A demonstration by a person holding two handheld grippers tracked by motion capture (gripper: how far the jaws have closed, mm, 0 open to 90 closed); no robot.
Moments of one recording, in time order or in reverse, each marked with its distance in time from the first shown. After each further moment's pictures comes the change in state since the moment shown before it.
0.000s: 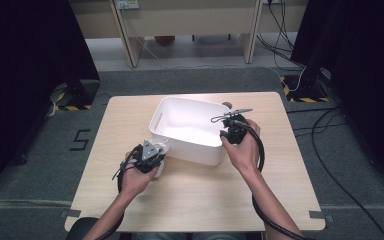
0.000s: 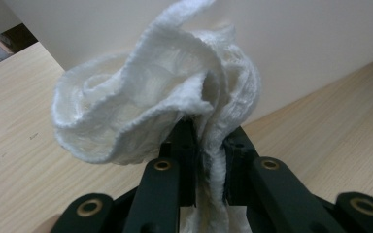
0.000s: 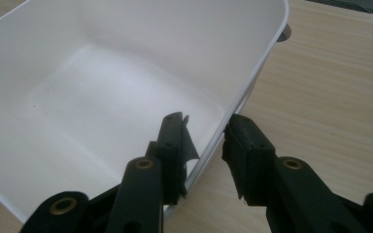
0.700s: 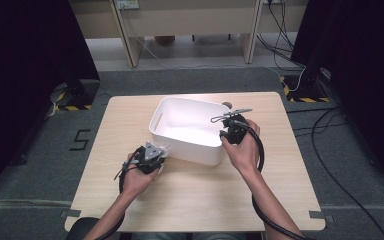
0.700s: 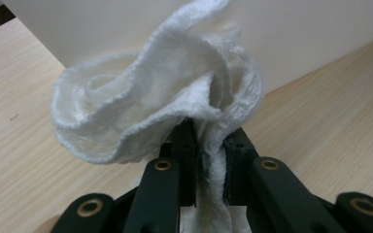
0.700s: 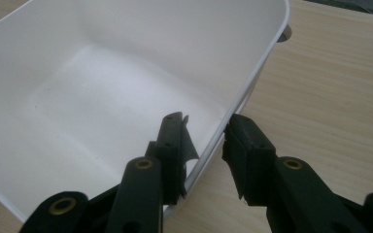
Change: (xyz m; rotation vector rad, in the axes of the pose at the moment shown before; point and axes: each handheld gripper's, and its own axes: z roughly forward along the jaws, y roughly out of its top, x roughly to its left) left arm 0.000 -0.009 0.012 0.066 -0.019 -0.005; right arm 0.001 0.000 0.000 -0.001 0.001 0.001
